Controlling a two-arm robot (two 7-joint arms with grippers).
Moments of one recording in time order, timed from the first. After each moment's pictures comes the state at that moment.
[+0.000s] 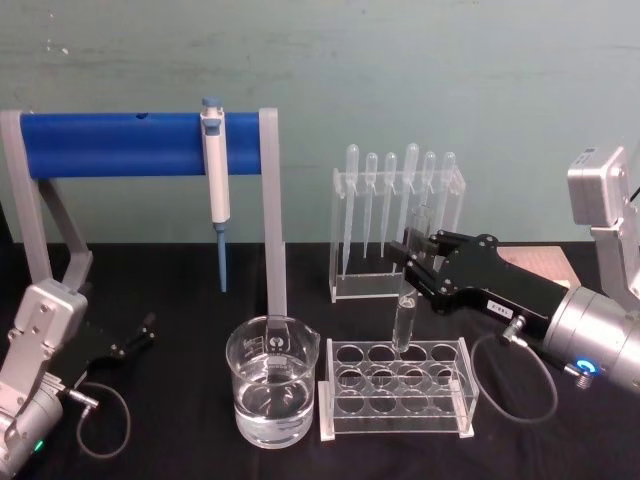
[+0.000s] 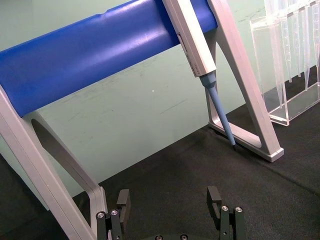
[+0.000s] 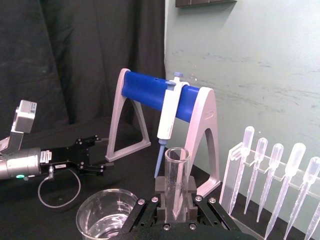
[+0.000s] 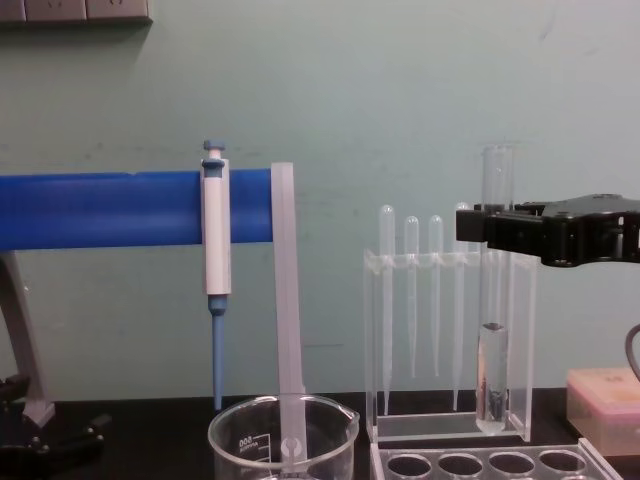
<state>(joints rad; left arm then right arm) -0.20 0.60 0.45 -1.41 -0.25 -0.12 0.03 0.28 0.60 -0.36 -1.73 0.56 0.15 0.48</state>
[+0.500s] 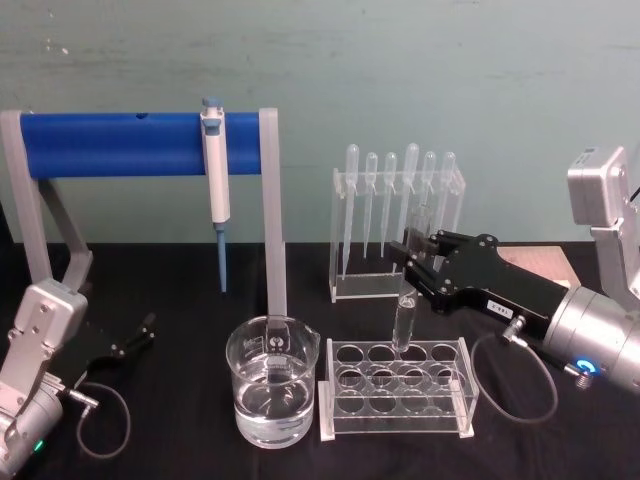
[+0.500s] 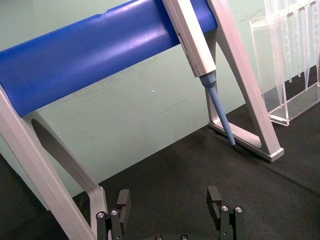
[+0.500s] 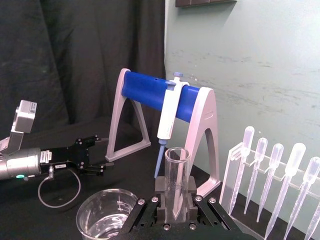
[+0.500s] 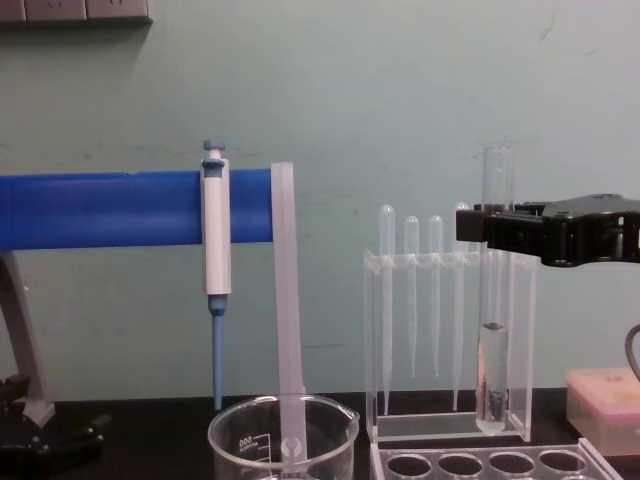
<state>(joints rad) -0.20 0.60 0.45 -1.41 -0.25 -0.12 0.03 0.28 0.60 -0.36 -1.73 0.56 0.15 0.48</state>
